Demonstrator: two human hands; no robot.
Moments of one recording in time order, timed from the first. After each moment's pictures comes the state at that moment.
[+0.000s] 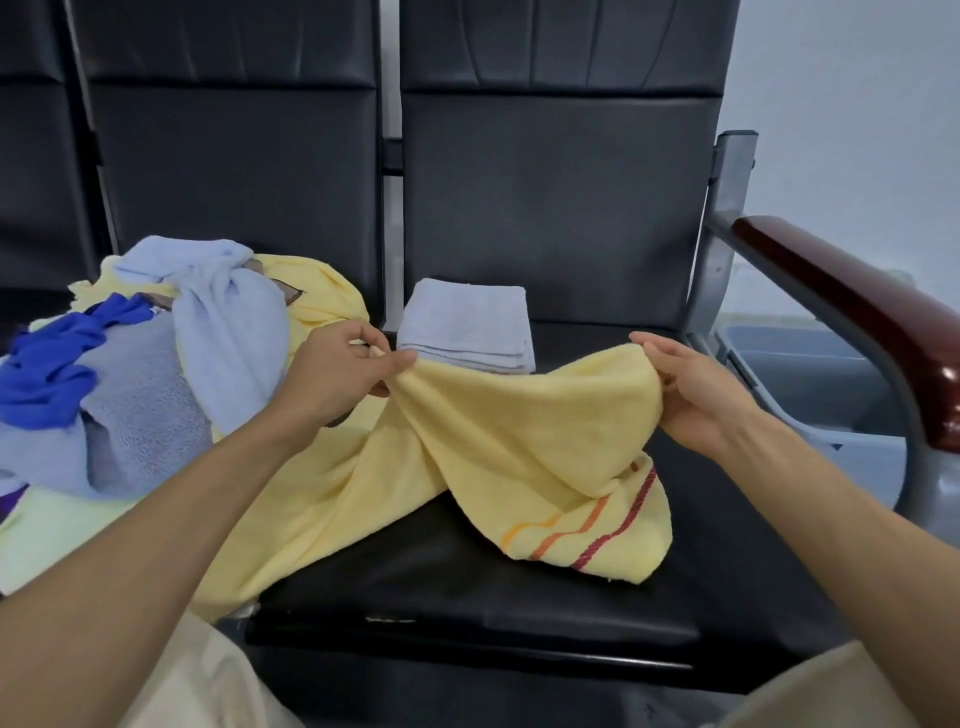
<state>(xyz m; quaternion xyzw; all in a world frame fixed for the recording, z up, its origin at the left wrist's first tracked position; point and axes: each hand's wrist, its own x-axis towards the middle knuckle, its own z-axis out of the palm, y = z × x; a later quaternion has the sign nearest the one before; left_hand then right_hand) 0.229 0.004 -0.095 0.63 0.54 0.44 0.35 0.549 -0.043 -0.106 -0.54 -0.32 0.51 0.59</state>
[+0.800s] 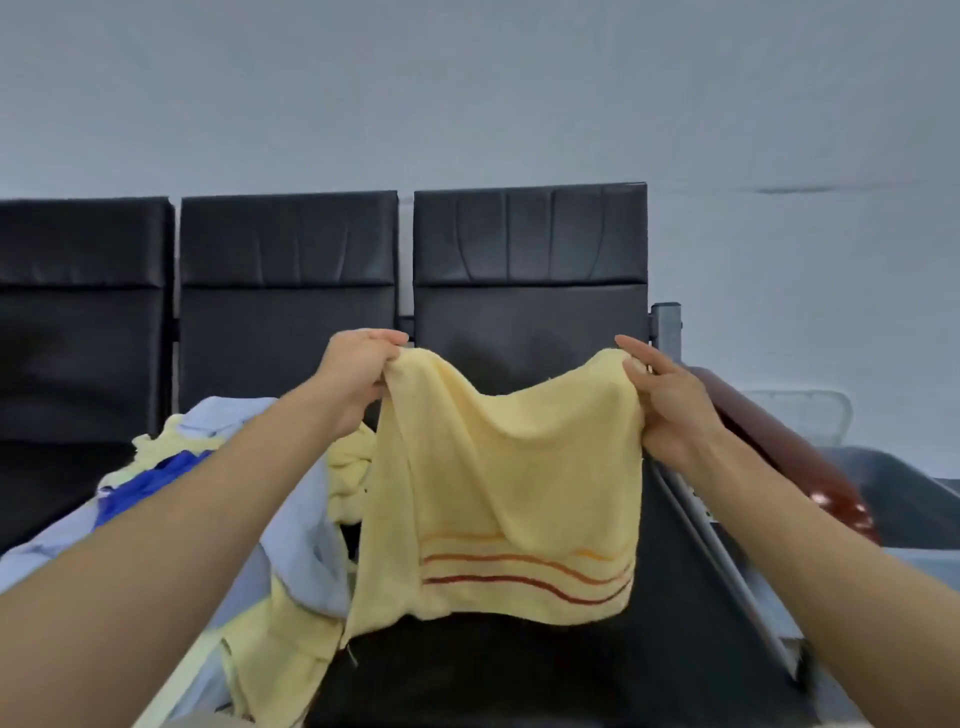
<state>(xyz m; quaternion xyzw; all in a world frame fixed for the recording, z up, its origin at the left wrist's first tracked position) 0.240 -0.019 0.078 0.55 0.48 0.54 0.42 0.524 -0.084 0.041 -0.43 -0.37 0.44 0.70</state>
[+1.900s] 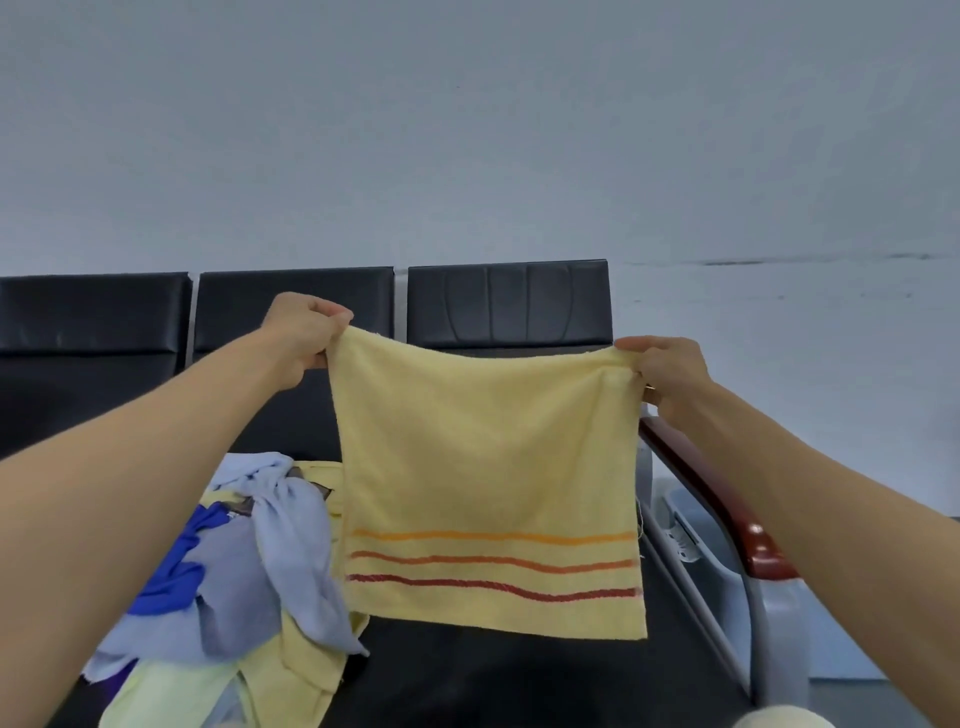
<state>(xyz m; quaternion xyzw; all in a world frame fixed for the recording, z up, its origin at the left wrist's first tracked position) 0.194 -0.065 0.186 0.59 0.51 0.55 0.28 0.539 -0.119 0.136 -0.59 -0.40 0.20 0.67</state>
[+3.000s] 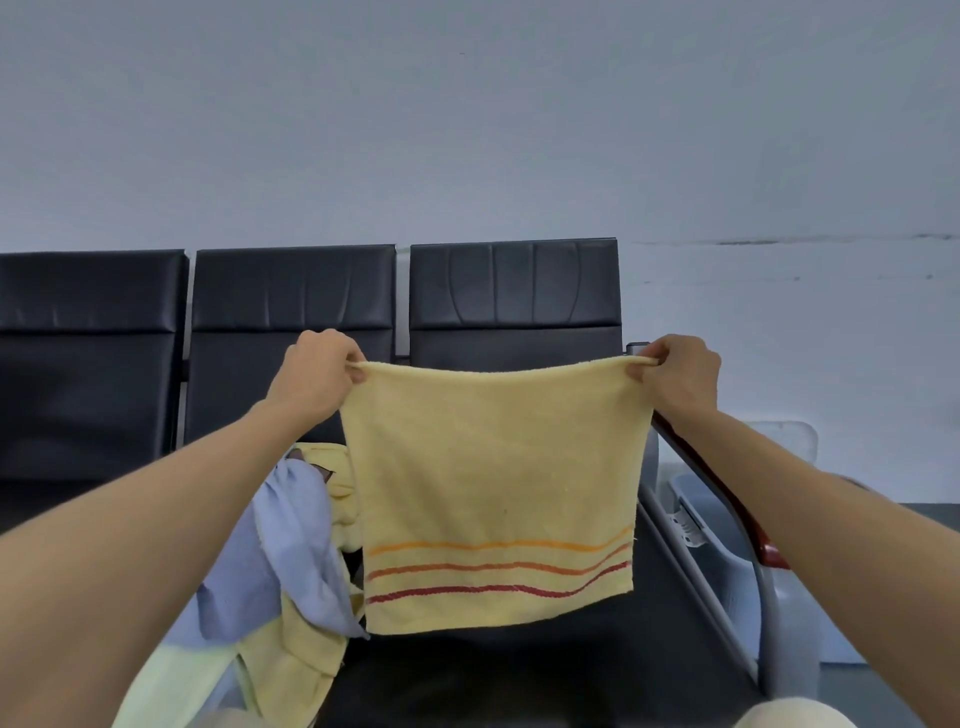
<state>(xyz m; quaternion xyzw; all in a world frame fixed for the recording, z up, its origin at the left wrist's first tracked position) 0.194 -0.044 0.121 0.75 0.55 0.36 -0.08 0.543 -0.111 0.106 -0.69 -0.47 -0.02 0.55</state>
